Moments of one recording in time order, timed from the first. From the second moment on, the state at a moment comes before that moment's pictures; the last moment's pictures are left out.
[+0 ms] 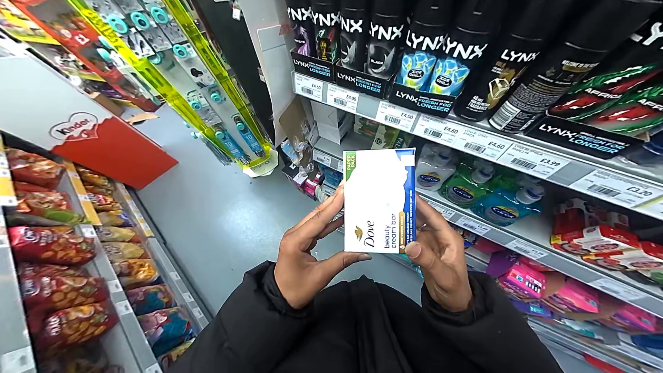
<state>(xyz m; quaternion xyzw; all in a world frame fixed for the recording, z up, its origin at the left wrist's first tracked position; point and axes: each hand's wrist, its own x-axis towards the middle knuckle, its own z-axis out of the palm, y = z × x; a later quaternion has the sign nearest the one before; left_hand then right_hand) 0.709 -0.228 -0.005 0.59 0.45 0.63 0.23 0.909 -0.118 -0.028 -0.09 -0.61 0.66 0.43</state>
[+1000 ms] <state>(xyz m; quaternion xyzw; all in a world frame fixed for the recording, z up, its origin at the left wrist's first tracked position) 0.709 -0.224 -0.011 0.58 0.46 0.63 0.24 0.909 -0.115 -0.034 -0.10 -0.60 0.67 0.43</state>
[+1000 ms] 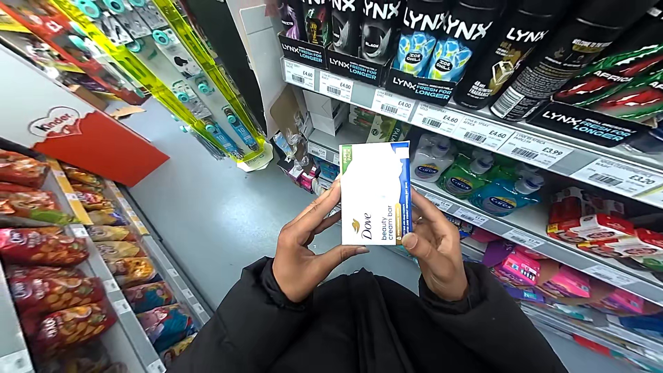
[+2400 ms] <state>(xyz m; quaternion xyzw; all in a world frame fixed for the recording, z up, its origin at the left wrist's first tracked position) 0.697 -0.219 -0.004 0.63 0.48 0.57 0.22 0.896 -0.109 -0.030 -0.10 -0.57 0.71 0.39</state>
